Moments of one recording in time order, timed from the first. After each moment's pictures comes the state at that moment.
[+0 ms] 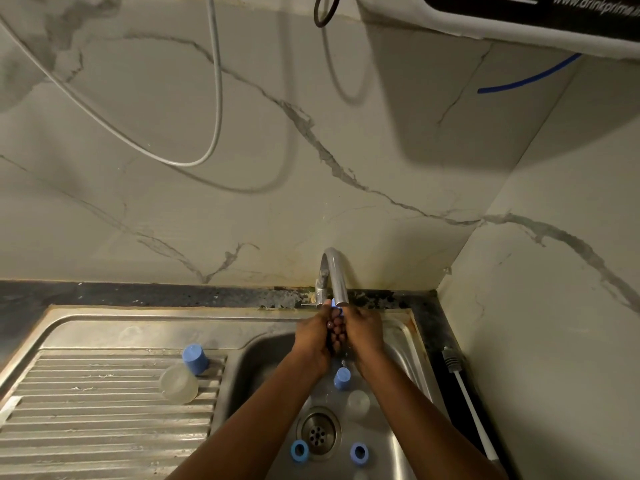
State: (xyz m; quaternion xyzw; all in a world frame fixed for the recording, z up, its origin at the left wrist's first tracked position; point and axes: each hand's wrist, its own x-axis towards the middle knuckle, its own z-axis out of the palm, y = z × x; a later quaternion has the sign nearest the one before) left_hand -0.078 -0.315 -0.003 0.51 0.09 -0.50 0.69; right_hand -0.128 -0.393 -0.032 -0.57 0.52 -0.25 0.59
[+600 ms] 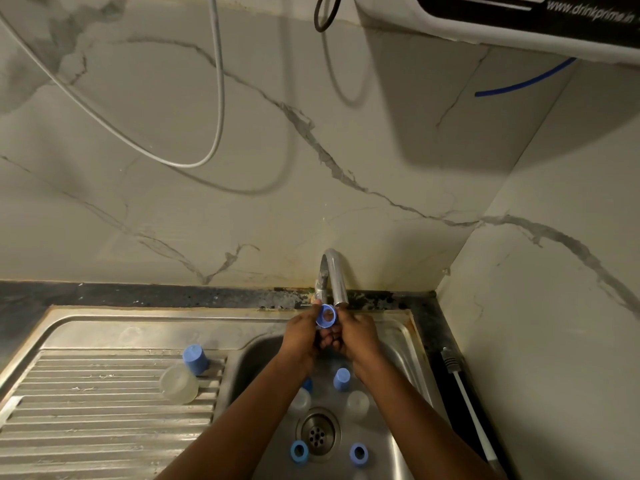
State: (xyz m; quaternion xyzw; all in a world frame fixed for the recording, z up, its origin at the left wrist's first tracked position) left_hand -0.068 -0.299 -0.005 0.54 0.04 -0.46 0.71; right_hand -0.133 -0.381 -0.023 -0.54 0.50 -0.21 0.65
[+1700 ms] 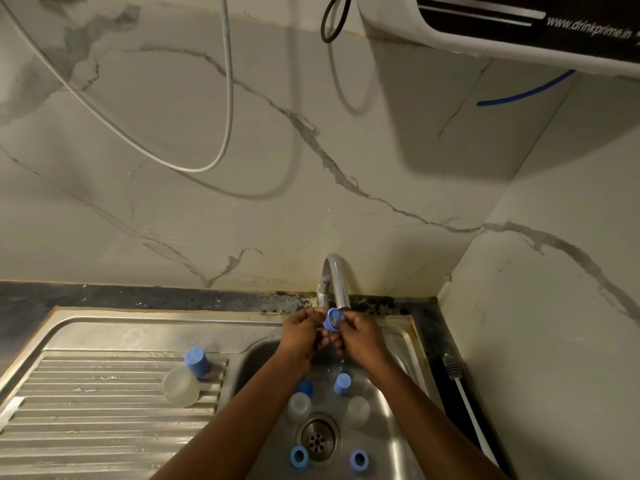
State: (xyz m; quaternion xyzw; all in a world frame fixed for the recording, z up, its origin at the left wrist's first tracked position) left_hand -0.053 -0.297 -0.008 0.56 0.00 -0.45 0.69; right_hand -0.147 -0.386 -0.009 -0.69 0.41 -0.16 0.58
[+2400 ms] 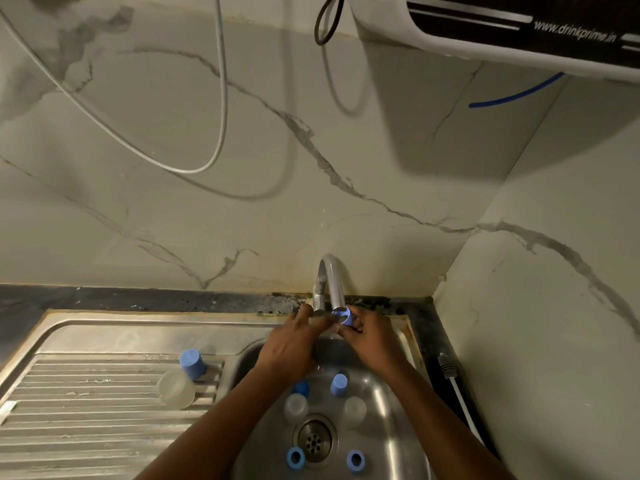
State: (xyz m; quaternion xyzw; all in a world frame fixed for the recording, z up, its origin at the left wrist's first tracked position) left_hand -0.042 -0.272 -0.008 0.82 -0.56 -0.09 0.11; right_hand -0.175 -0.405 0.007 -0.85 0.34 -0.15 0.37
